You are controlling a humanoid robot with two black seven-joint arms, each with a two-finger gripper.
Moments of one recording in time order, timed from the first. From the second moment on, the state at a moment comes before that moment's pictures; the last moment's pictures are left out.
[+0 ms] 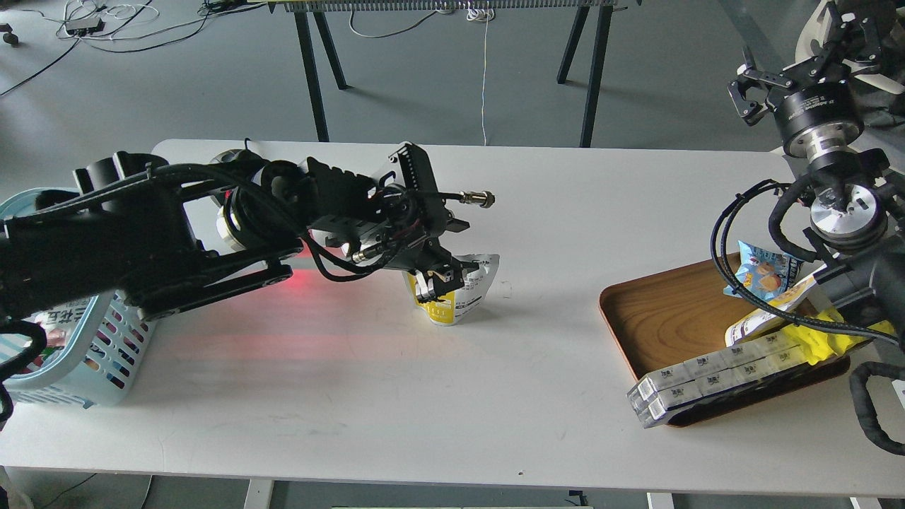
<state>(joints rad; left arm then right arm) -1.18 0.41 -0.14 -1.40 2.18 -0.49 -0.23 0.91 -0.32 0.79 0.38 0.26 0.49 0.31</state>
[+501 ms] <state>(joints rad) -1.17 0.45 -0.14 -1.40 2.18 -0.49 -0.24 0.91 -0.34 0.79 0.38 0.26 0.49 0.31</state>
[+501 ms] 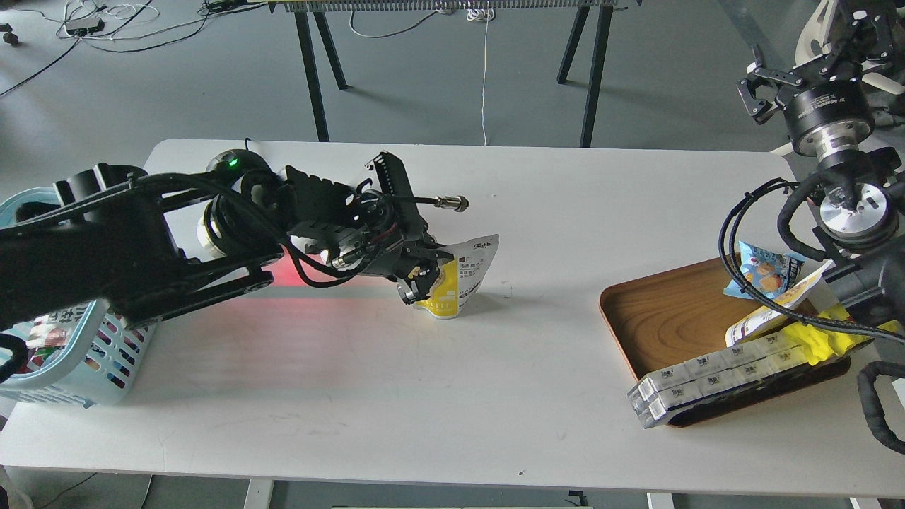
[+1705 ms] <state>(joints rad) -1.13 0.97 -0.29 -1.54 2.18 -0.49 -0.40 0.92 -0.37 0.80 0.38 0.26 0.49 0.31</state>
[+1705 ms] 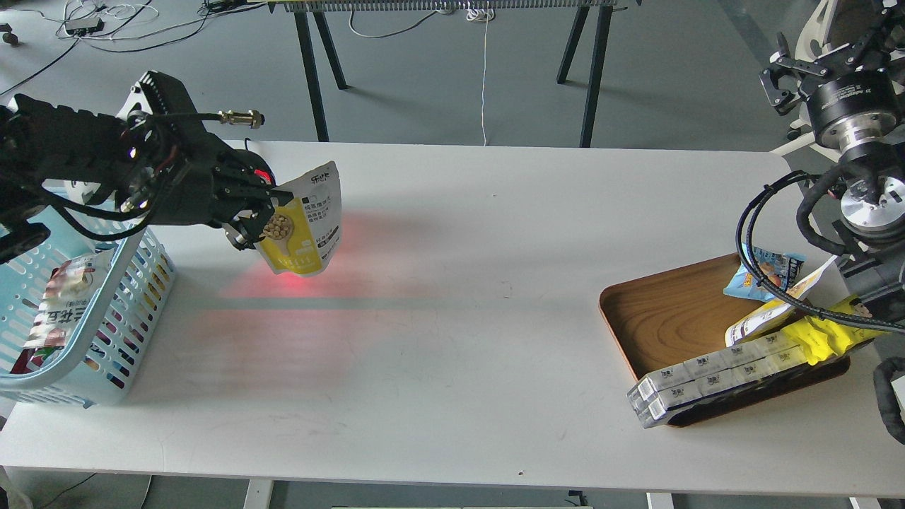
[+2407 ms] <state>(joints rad) -1.12 0.90 -0.29 -1.50 2.18 -0.49 -0.37 0.92 -0.42 0.81 0.38 0.26 0.49 0.31</state>
